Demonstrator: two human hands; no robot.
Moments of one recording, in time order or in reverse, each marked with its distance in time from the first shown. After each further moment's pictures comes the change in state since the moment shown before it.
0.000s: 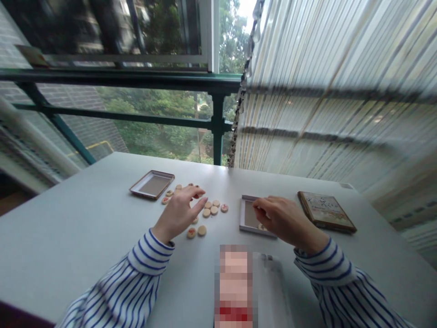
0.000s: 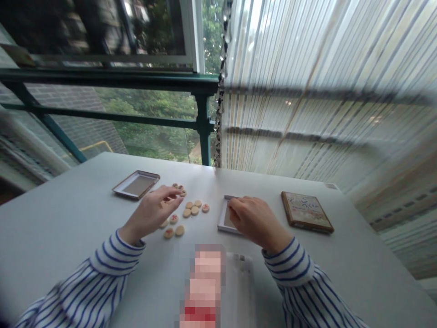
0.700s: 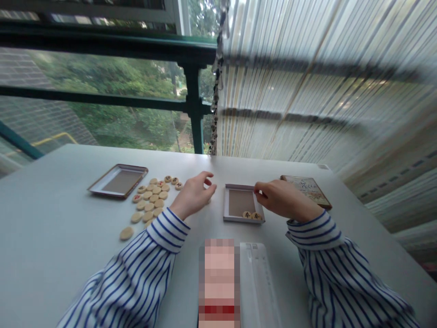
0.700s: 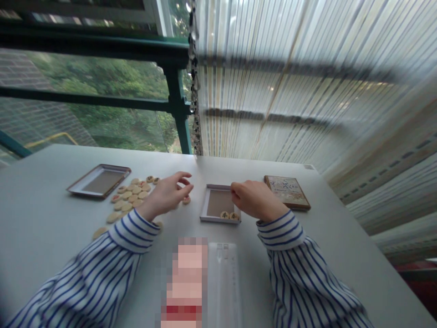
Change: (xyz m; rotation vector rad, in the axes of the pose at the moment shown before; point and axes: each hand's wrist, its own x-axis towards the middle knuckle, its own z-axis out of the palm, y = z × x) left_hand 0.045 0.018 0.069 -0.152 -0.236 -0.175; right_hand -0.002 0.042 0.003 -0.135 -0.315 0.236
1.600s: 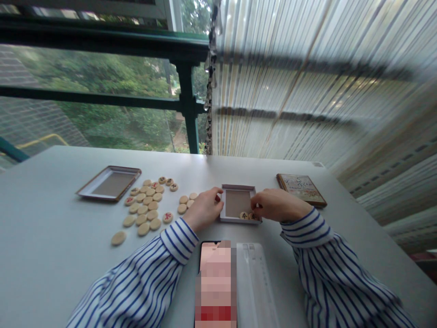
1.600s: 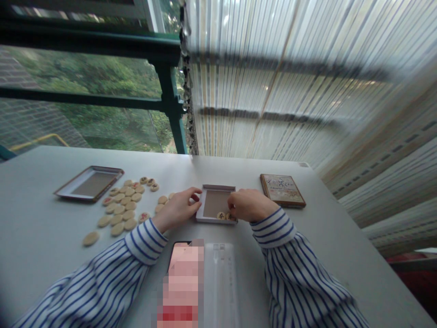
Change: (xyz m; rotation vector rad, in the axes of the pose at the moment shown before) left_hand -0.011 0.005 0.041 0.036 -0.174 0.039; right_hand 0.004 0.004 0.017 0.088 -0.226 -0.123
